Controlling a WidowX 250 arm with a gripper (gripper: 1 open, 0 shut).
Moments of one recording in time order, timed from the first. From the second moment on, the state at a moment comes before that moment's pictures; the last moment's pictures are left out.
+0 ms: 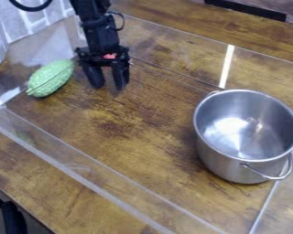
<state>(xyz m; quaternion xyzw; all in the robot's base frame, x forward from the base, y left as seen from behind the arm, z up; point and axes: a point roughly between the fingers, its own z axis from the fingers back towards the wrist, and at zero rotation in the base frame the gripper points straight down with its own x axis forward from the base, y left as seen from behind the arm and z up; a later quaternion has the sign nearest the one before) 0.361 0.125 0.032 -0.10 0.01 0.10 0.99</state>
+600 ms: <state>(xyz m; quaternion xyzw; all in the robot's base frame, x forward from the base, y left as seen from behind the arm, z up) 0.340 0.125 0.043 -0.10 0.00 0.14 0.99</state>
